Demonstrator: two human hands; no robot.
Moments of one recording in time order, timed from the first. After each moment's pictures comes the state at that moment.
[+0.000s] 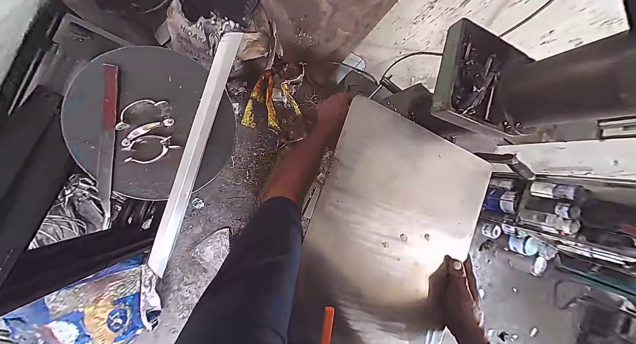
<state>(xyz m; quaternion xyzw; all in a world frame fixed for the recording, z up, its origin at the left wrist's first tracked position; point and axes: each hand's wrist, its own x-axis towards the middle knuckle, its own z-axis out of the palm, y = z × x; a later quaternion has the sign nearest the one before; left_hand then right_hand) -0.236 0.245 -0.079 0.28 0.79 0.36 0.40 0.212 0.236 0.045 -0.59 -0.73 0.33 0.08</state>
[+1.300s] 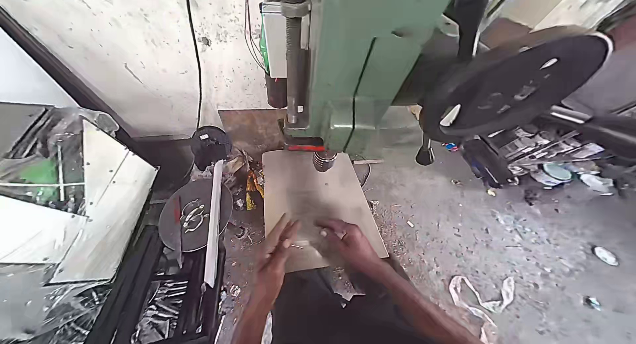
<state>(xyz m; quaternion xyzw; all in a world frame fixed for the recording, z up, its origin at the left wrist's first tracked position) 0.048 -0.074 0.125 0.36 0.48 0.74 0.29 0.207 0.103 0.117 -0.21 -0.84 0.45 0.24</state>
